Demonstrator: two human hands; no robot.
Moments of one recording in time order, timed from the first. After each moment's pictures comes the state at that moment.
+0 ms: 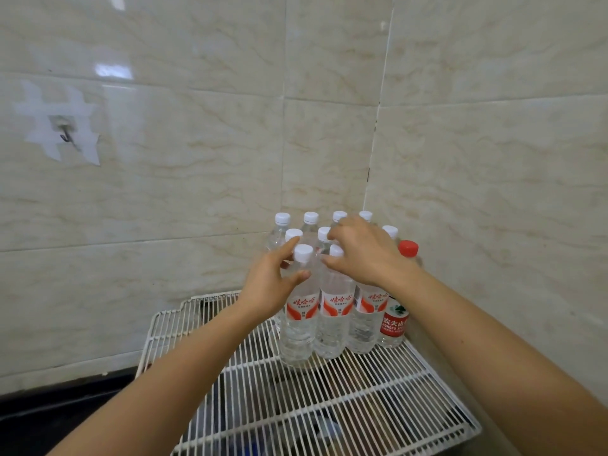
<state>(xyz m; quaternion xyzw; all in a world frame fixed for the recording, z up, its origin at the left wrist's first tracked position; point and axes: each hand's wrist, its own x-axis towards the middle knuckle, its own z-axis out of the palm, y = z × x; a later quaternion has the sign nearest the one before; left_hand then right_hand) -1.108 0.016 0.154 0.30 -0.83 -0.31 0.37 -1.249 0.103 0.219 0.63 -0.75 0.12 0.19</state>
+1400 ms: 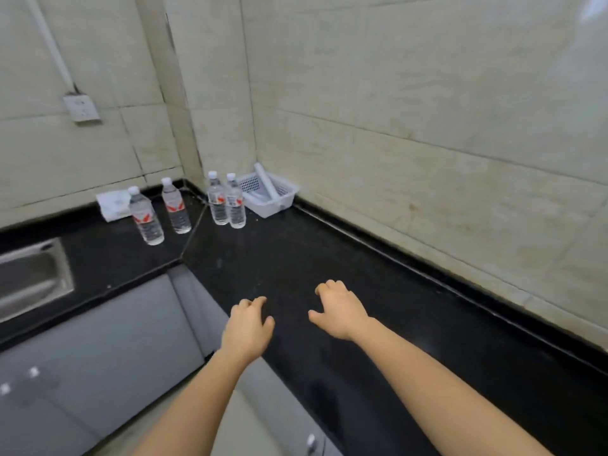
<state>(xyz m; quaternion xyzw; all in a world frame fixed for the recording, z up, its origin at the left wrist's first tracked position) -0.249 0.127 -0.040 0.87 -0.42 -0.14 0.21 -0.392 0.007 -0.016 0.91 -0.38 0.01 -0.14</state>
